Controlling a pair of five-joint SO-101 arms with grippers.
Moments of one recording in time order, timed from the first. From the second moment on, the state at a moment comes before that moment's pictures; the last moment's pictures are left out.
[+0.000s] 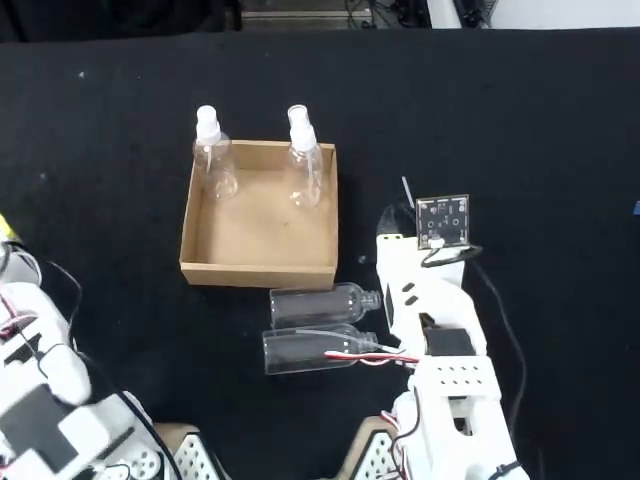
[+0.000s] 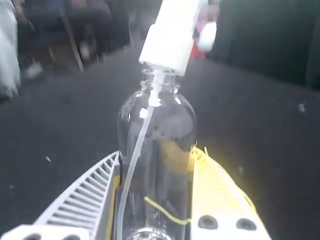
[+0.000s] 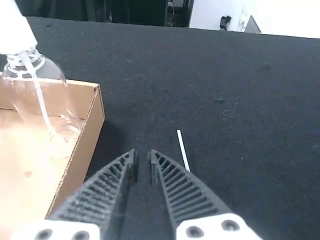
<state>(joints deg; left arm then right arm) -49.1 -13.5 71.9 -44.4 -4.1 -1.1 -59.1 87.7 5.8 3.7</state>
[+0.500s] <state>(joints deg) -50.3 25.2 71.8 -94.2 -4.1 -1.1 -59.1 87.7 5.8 3.7</state>
